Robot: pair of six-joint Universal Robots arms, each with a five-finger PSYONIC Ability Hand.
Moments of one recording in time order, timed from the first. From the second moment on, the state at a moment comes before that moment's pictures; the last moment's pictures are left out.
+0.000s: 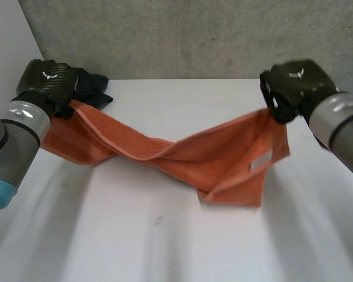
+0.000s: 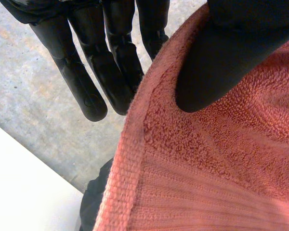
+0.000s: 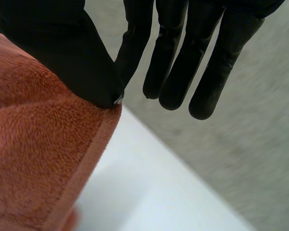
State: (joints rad) left arm 4.43 -1.76 -1.51 3.28 -1.57 3.62; right arm 1.94 -1.37 1.35 0.12 1.46 2.73; left_hand 1.15 1.20 1.19 1.20 0.97; right_hand 0.99 1.18 1.18 1.19 0.99
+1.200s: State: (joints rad) left arm 4.47 -1.77 -1.59 3.28 -1.57 3.62; right arm 1.89 -0.94 1.22 0.31 1.38 2.87; left_hand 1.15 1.20 1.19 1.20 0.97; right_hand 0.52 0.61 0.61 0.61 0.41
